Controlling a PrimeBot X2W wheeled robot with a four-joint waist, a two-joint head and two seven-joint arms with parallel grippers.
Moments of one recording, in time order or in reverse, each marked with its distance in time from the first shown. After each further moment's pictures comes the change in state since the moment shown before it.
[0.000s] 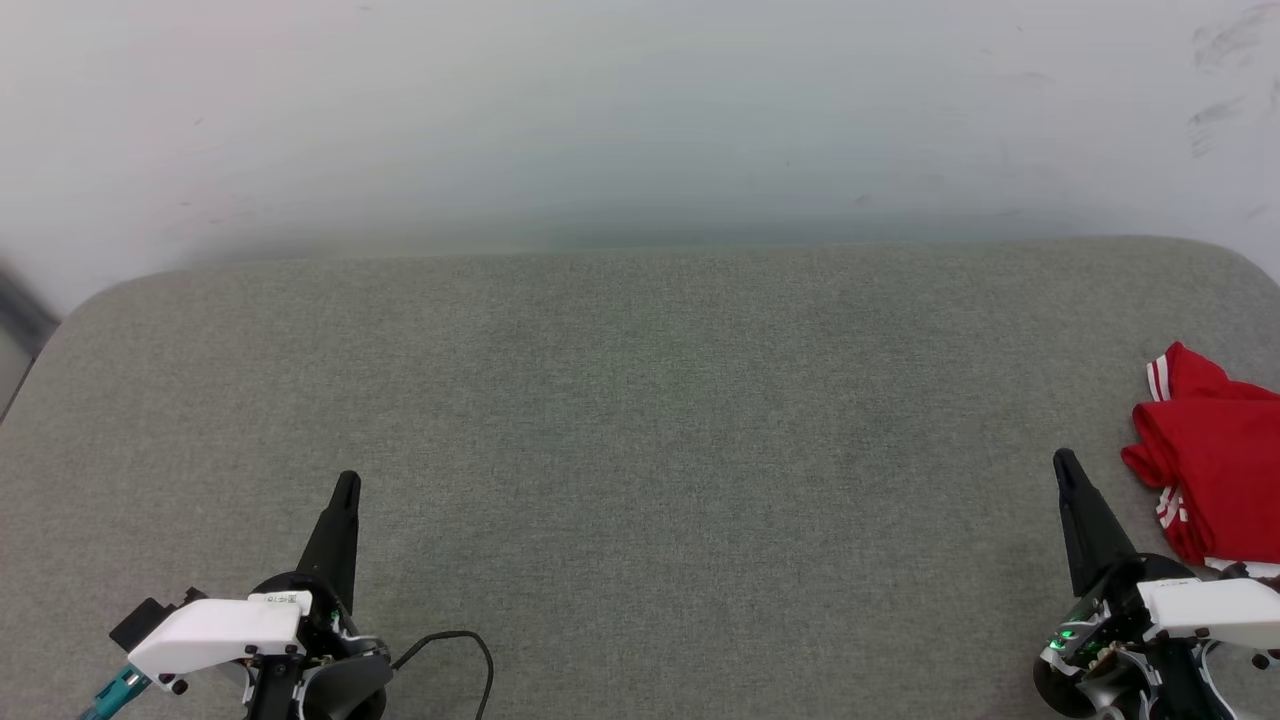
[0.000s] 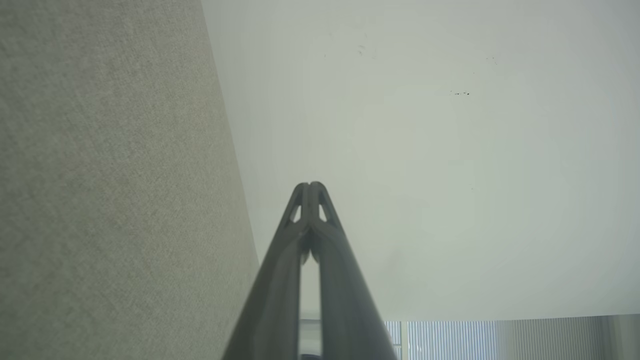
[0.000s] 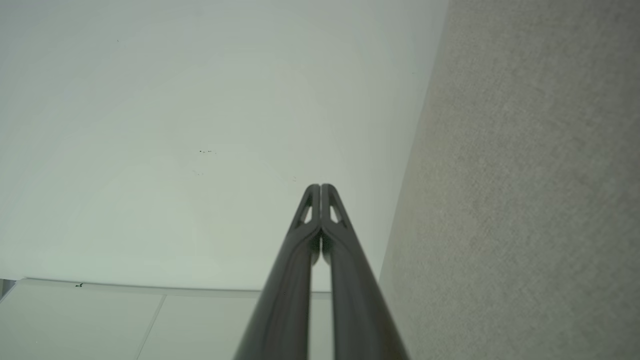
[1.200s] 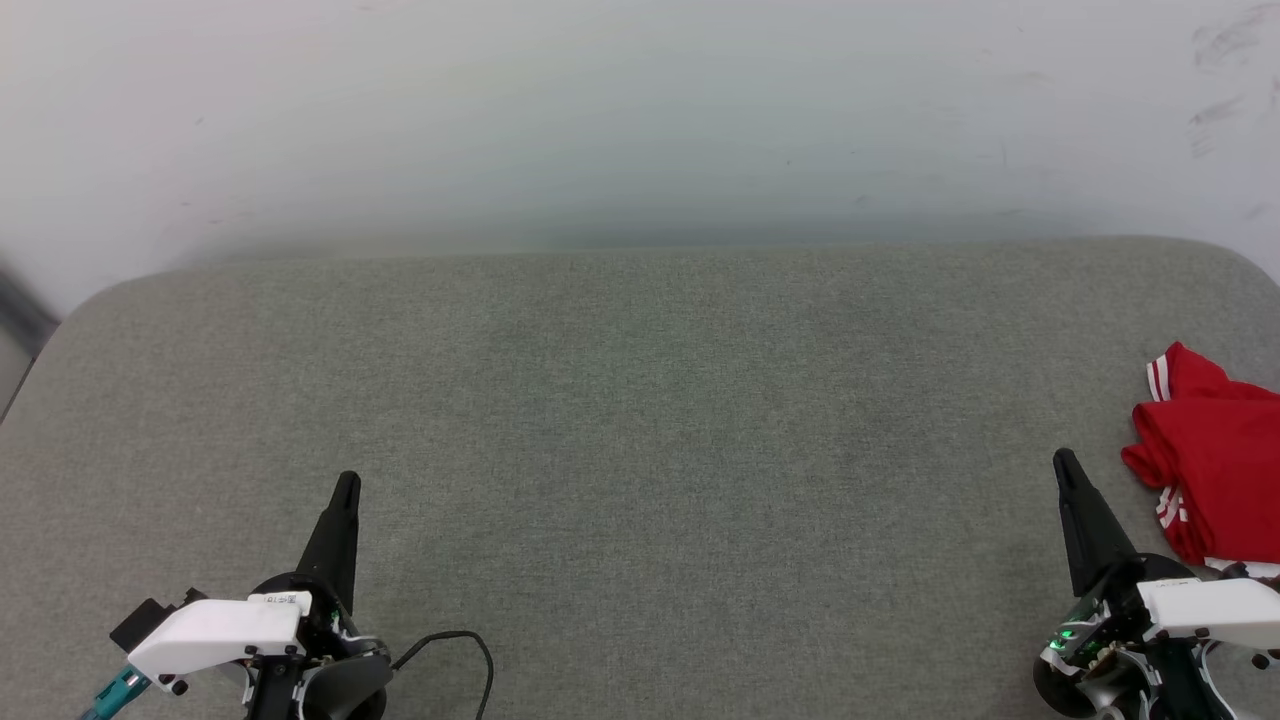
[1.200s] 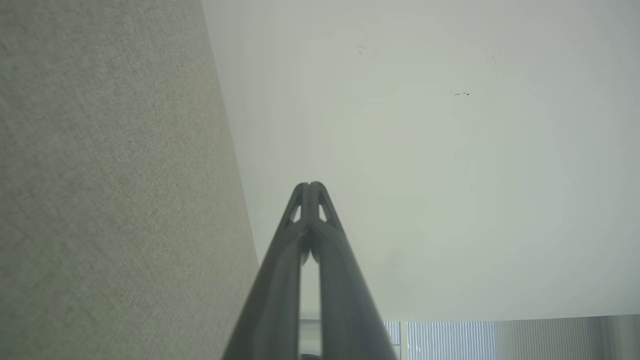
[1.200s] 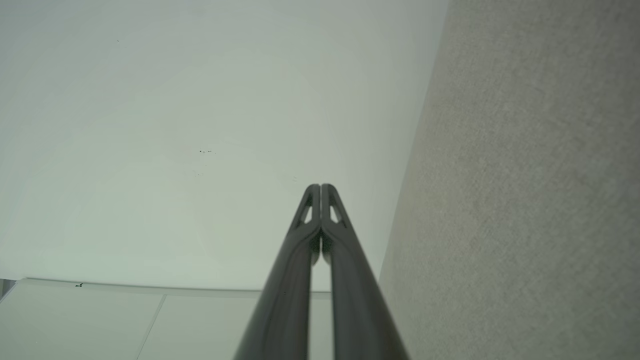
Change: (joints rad) left arm 0.000 -0.007 0.010 0.000 0.006 0.000 0.009; right arm 0.000 0.000 0.000 0.000 0.000 0.000 0.000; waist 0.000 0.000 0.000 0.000
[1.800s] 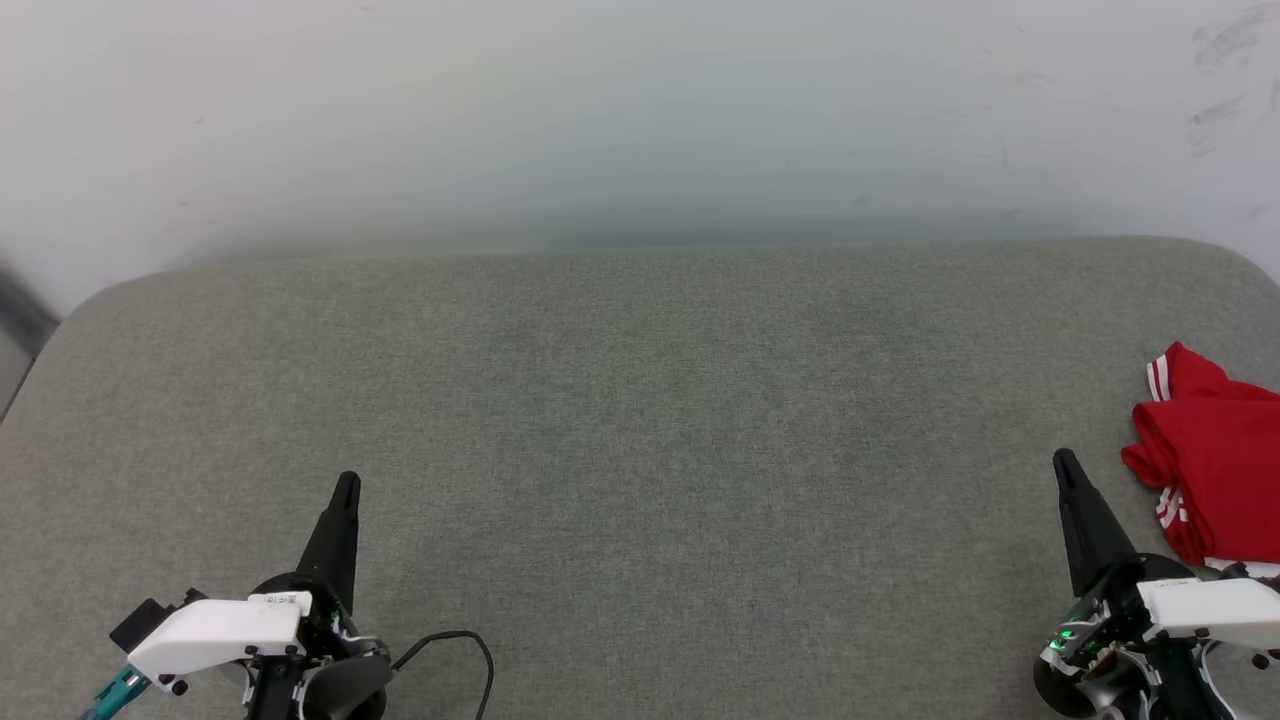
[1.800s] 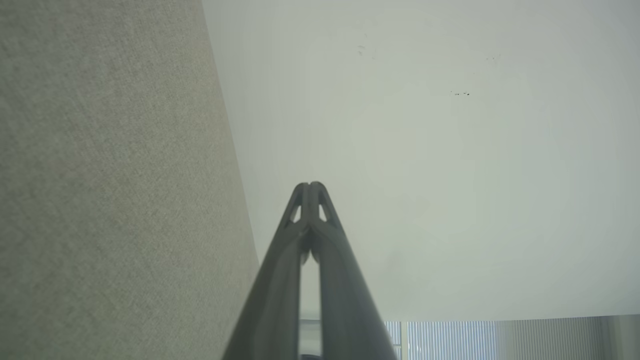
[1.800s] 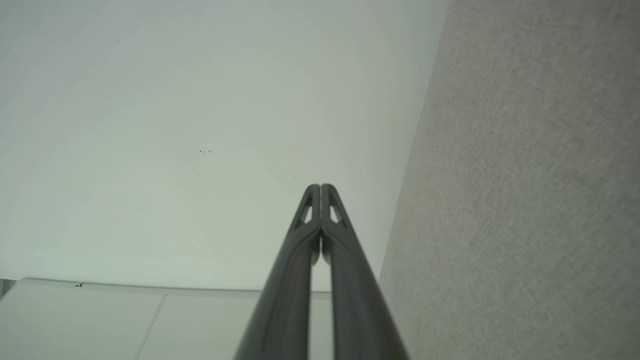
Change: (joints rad) left arm 0.000 -0.002 0.002 0.000 0.004 0.000 0.001; right arm 0.000 0.000 0.000 0.000 0.000 0.000 0.000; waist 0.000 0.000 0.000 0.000
